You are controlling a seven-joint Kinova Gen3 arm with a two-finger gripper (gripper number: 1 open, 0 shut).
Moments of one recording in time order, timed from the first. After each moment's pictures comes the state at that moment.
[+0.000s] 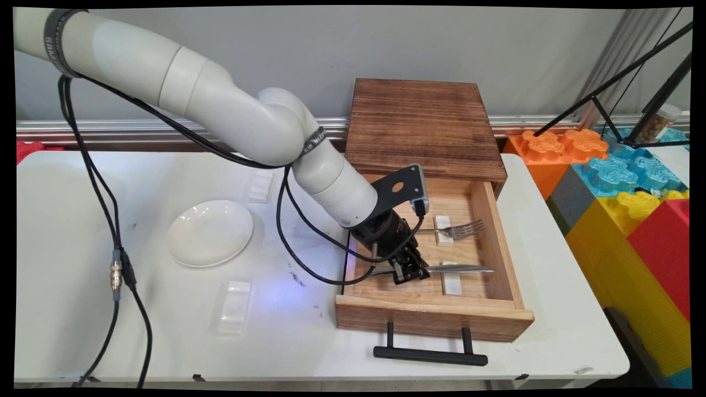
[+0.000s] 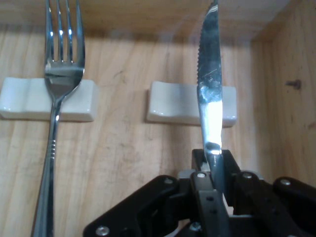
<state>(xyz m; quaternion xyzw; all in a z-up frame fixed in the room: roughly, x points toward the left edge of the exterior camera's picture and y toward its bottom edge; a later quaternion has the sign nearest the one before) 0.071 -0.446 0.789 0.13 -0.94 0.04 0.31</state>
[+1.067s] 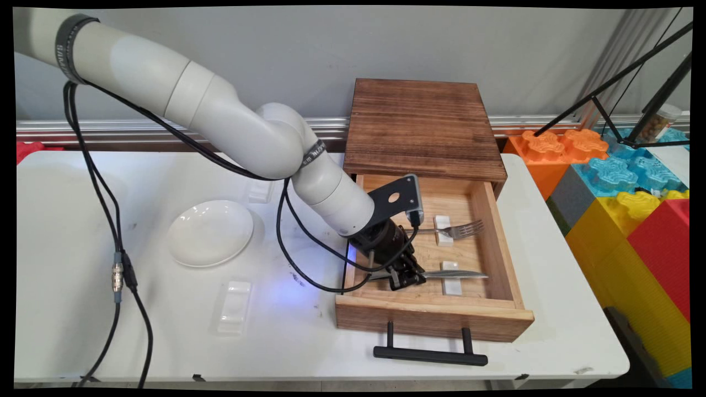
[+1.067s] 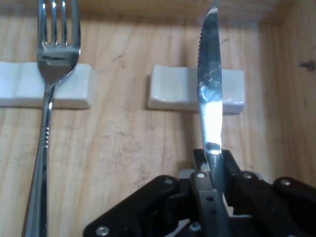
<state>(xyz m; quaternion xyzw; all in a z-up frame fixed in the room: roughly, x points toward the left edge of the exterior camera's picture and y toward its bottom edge) 0.075 -0.445 0.769 0.13 -0.94 0.04 0.31</state>
